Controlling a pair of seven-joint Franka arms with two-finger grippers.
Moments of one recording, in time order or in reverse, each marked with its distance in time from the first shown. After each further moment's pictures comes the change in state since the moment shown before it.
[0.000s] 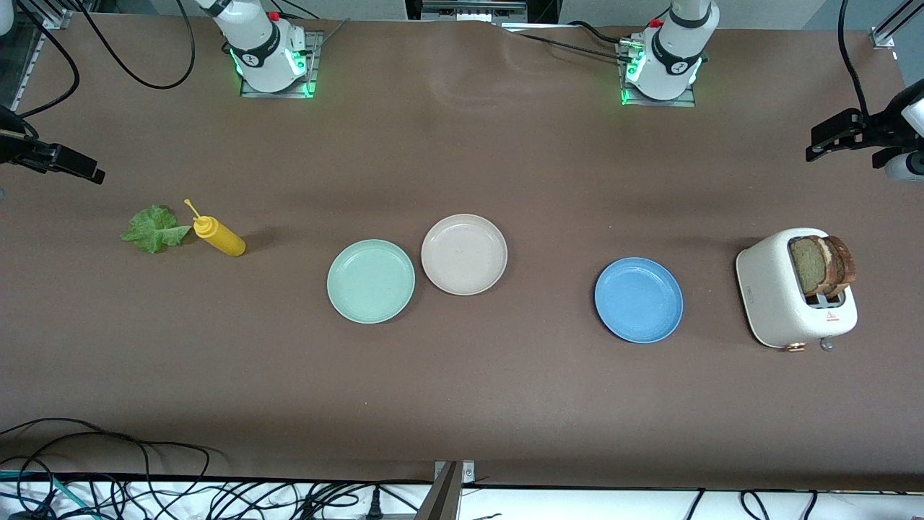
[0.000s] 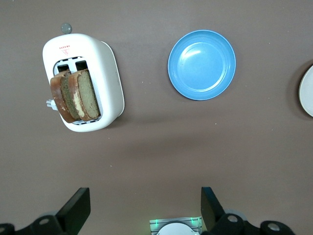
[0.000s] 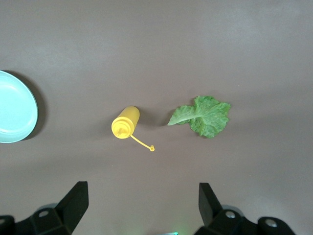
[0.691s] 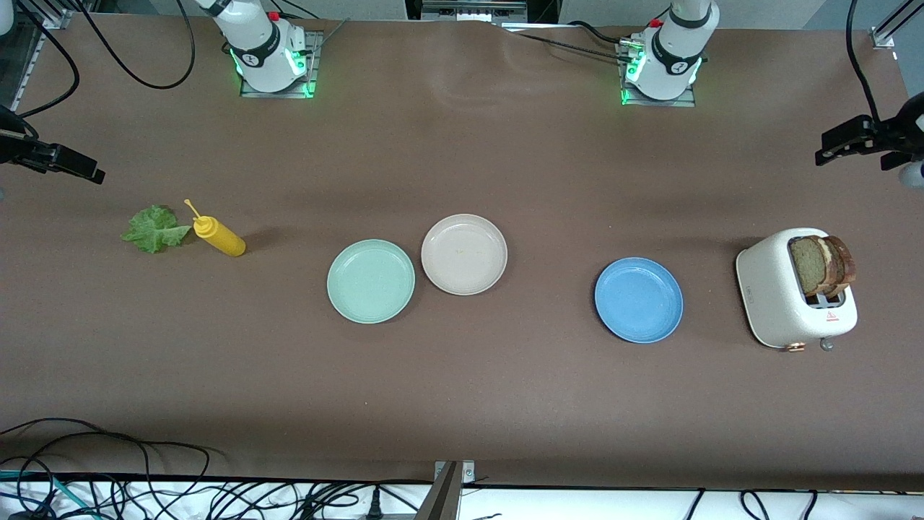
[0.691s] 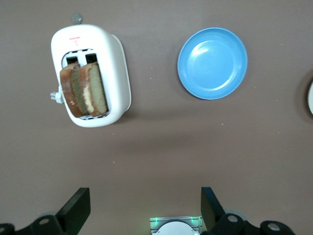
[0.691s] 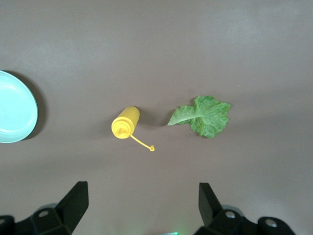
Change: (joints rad) left arm 0.055 0.032 0.011 -0.001 0.001 0.000 0.000; right arm 0.000 0.000 0.000 0.000 0.000 0.000 0.000
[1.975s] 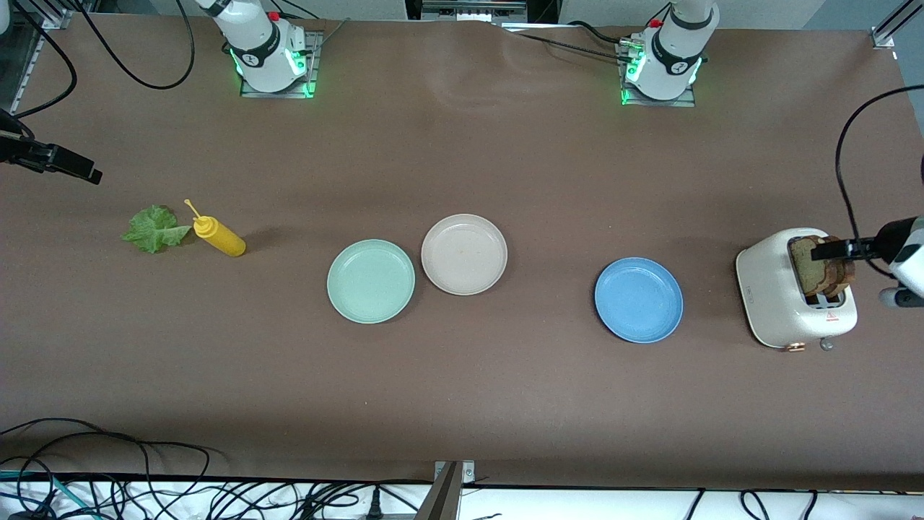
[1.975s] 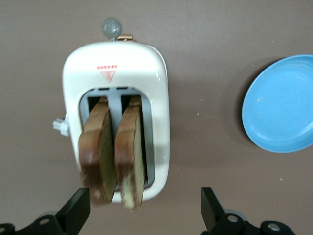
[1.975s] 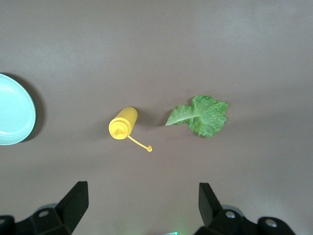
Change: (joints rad) left arm 0.106 0.358 -0.010 0.001 0.076 0.302 -0.013; right arm -0.007 0.002 -0.009 0.003 0.000 -0.001 0.002
